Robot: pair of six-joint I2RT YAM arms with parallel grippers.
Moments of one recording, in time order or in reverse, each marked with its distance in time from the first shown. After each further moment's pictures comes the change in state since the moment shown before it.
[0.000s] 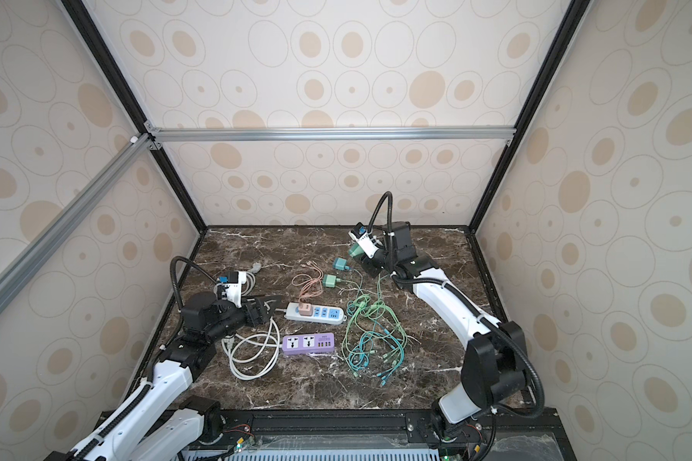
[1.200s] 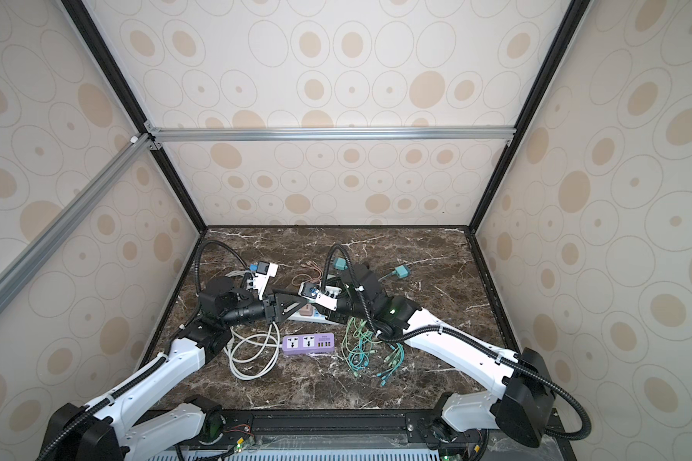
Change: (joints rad) left arm -0.167 0.191 0.129 0.184 0.330 -0.085; right arm 0.465 -0.185 -0.174 0.051 0.144 -0.180
